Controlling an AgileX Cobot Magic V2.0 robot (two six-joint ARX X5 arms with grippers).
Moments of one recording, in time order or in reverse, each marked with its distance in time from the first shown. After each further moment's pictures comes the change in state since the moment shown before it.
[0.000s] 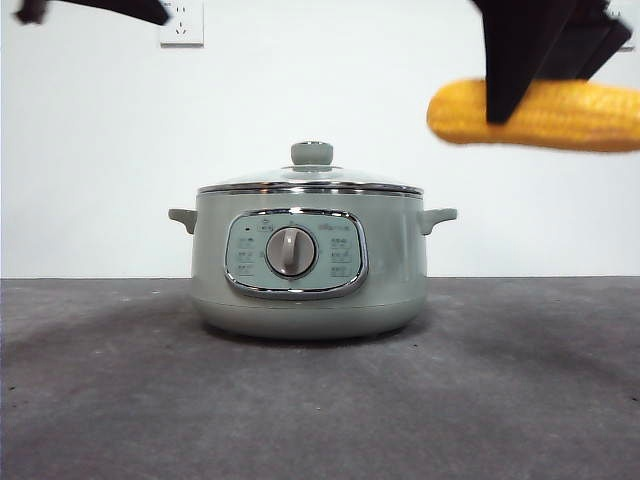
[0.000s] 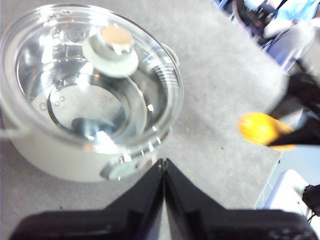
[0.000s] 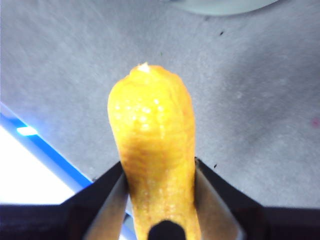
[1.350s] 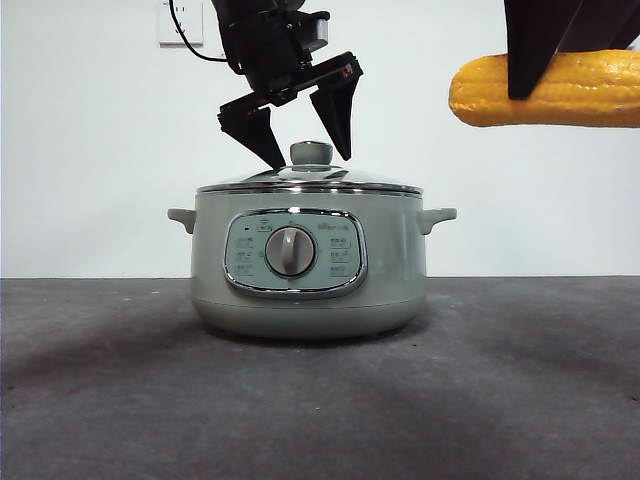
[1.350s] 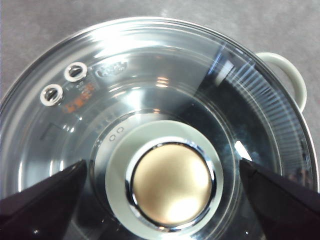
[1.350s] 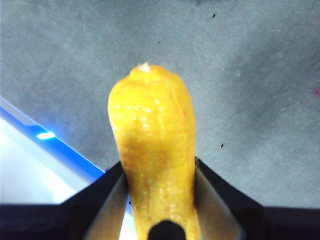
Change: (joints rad) left arm -0.294 0.892 1.015 -0.345 -0.534 0.012; right arm 0.000 -0.039 0.000 -0.052 0.000 0.103
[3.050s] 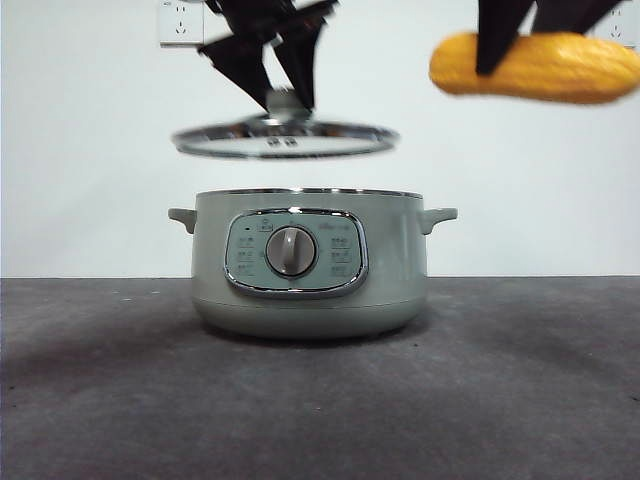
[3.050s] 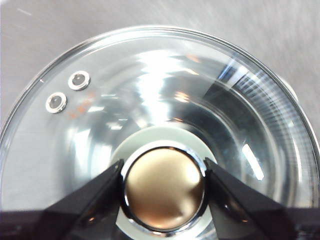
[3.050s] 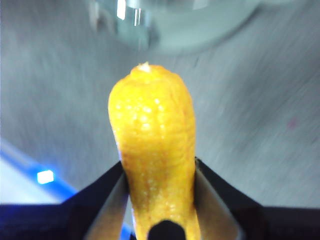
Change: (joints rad) left arm 0.021 -0.139 -0.008 -0.005 -0.090 -0.003; right arm 0.000 0.007 0.097 0.073 0.043 0.060
